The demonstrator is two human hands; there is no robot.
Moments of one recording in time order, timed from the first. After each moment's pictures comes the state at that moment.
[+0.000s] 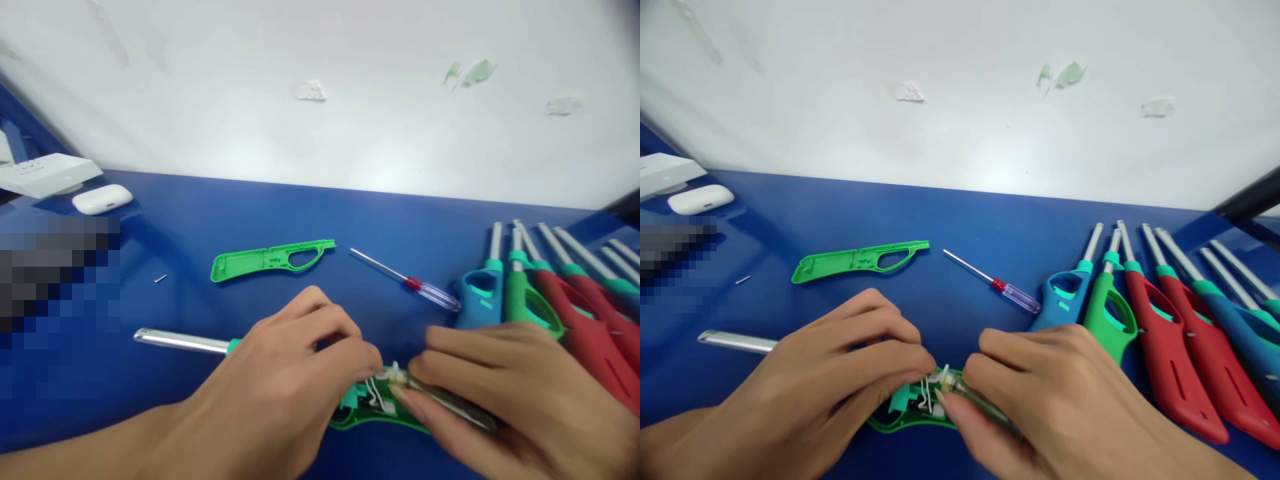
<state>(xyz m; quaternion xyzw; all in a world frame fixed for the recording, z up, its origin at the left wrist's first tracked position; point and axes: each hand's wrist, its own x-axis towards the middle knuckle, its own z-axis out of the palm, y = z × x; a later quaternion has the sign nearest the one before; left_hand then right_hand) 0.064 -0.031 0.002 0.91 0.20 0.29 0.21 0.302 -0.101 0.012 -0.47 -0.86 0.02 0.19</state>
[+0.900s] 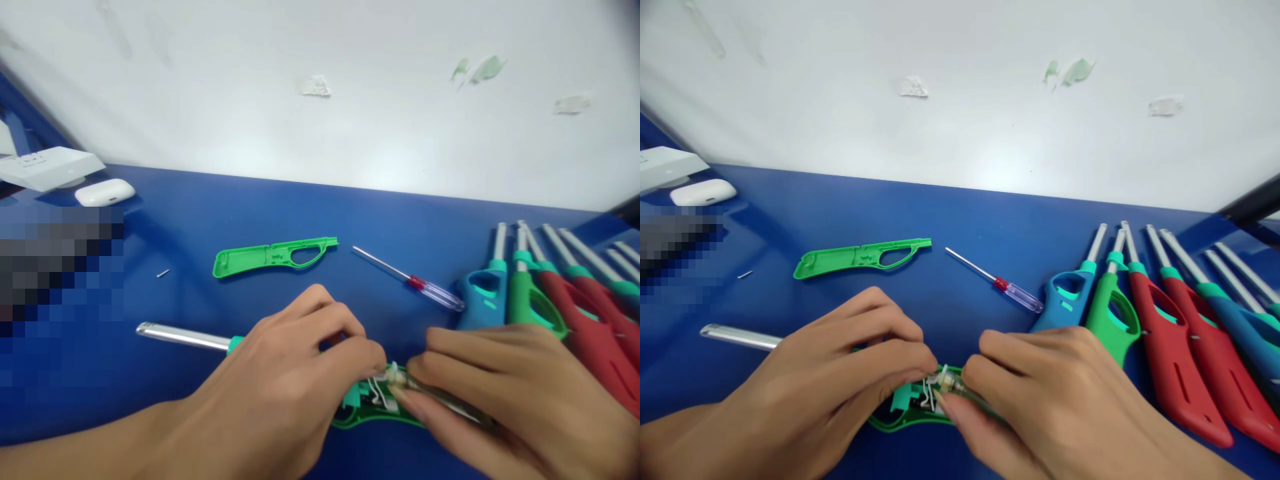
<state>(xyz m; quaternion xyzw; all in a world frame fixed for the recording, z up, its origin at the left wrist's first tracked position) 0.067 -0.034 0.005 0.91 0.21 0.29 0.22 0.306 -0.104 0.012 -0.46 -0.88 0.05 0.15</state>
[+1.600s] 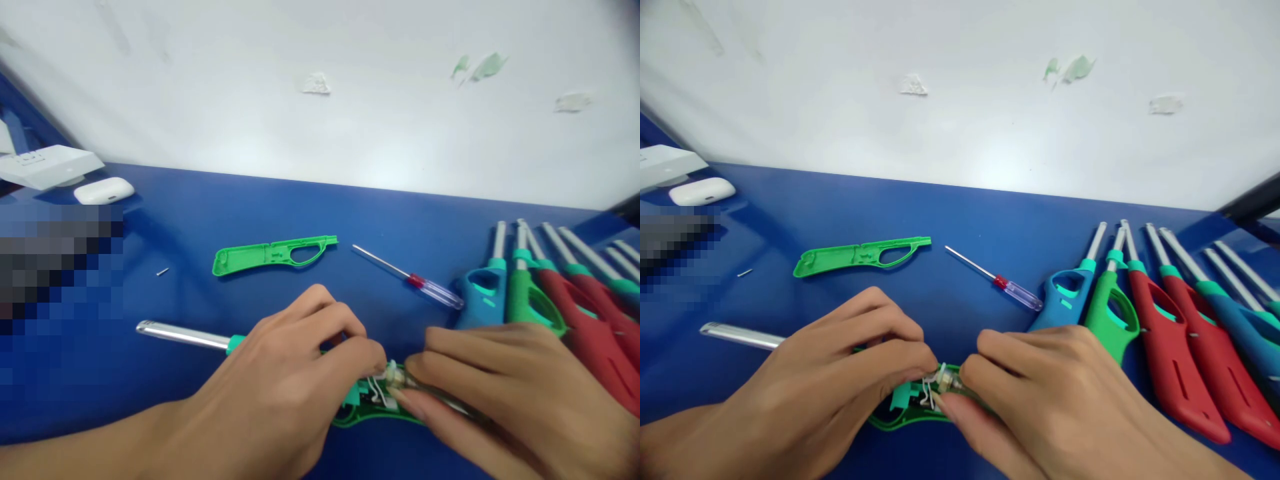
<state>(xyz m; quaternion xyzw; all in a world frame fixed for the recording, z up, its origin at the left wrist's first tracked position) 0.064 -0.035 0.001 0.91 0.21 0.28 0.21 0.304 -0.103 0.017 -0.45 -0.88 0.04 0.15</state>
